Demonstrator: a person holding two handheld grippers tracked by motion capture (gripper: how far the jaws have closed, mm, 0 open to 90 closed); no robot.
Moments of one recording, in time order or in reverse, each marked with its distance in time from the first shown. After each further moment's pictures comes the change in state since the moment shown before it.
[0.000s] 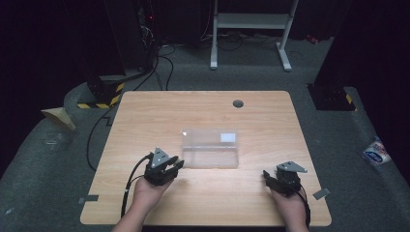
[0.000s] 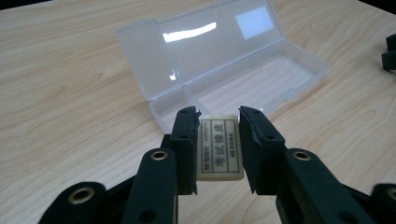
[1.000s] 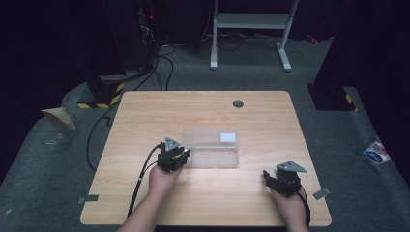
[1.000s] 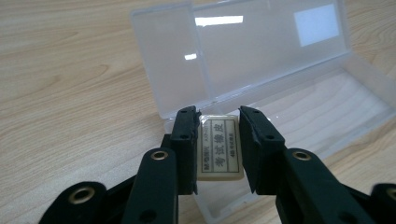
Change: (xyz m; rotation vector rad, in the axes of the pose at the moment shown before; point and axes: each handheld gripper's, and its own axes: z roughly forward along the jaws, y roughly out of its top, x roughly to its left) left arm 0.014 0.007 0.061 0.047 0.081 -0.142; right arm 0.000 0.000 0.000 0.000 -0.001 0.002
